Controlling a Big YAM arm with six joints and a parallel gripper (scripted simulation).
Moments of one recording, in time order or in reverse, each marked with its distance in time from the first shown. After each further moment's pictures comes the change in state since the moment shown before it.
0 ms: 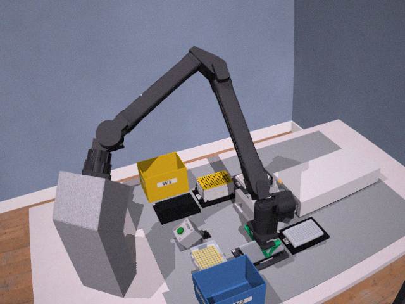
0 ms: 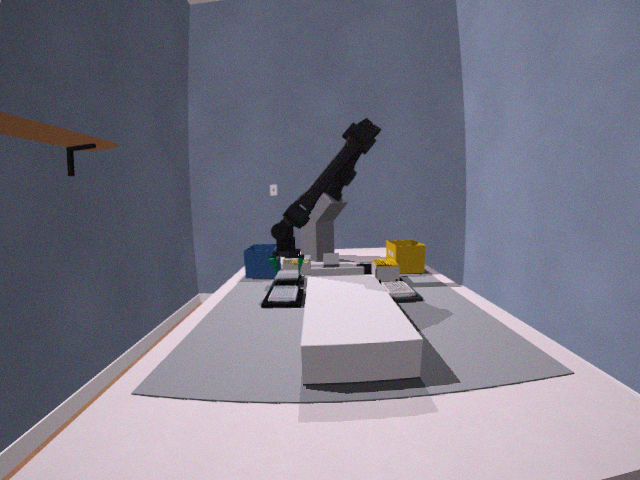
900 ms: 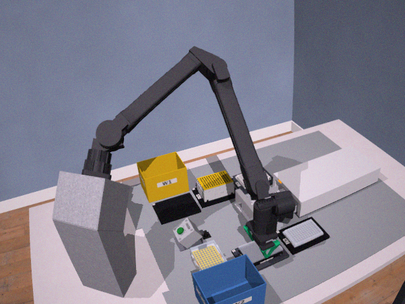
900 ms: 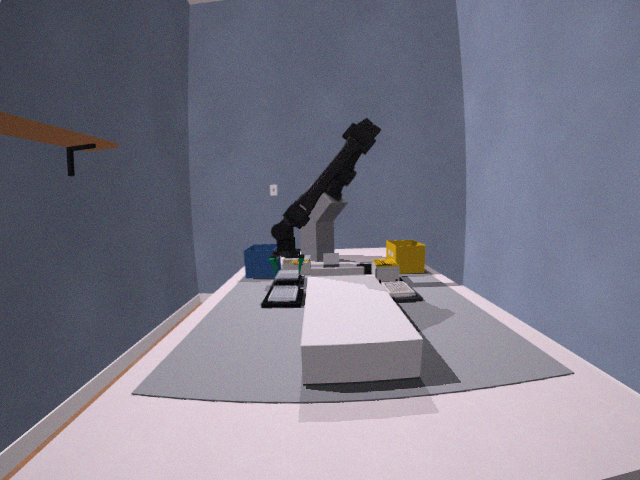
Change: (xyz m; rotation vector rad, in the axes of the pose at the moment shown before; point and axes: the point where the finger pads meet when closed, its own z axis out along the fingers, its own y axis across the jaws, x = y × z) arm 0.003 0.001 0.000 -0.001 0.003 0.002
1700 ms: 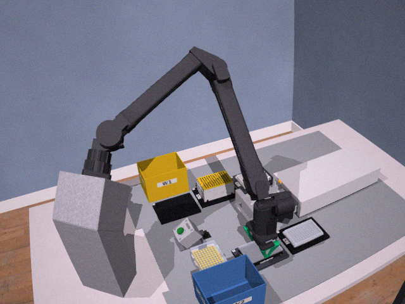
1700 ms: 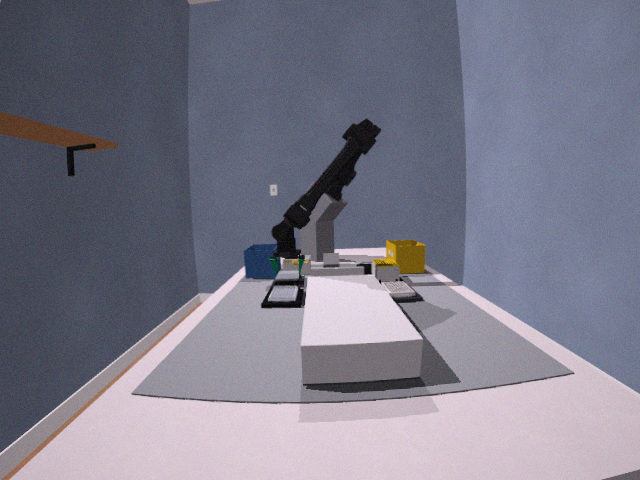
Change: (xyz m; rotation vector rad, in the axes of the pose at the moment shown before) arm 0.000 0.001 0.002 0.000 0.001 0.001
